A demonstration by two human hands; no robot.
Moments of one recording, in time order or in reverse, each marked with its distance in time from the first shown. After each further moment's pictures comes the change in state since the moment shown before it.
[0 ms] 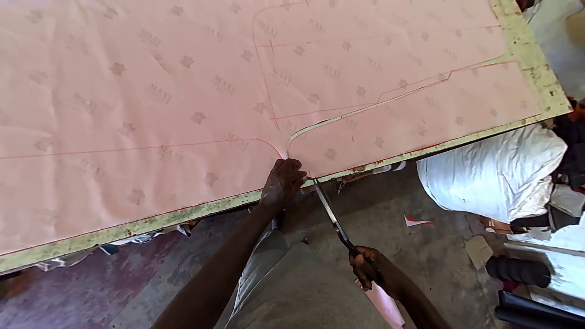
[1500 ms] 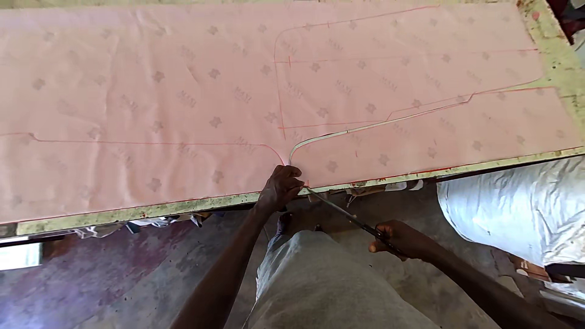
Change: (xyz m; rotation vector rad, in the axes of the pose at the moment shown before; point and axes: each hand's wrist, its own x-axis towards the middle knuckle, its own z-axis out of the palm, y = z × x) left_hand 0.000 0.001 -0.003 -0.061 0.005 -0.008; right_hand 0.014 -0.136 -0.099 -0.887 -0.031 0.220
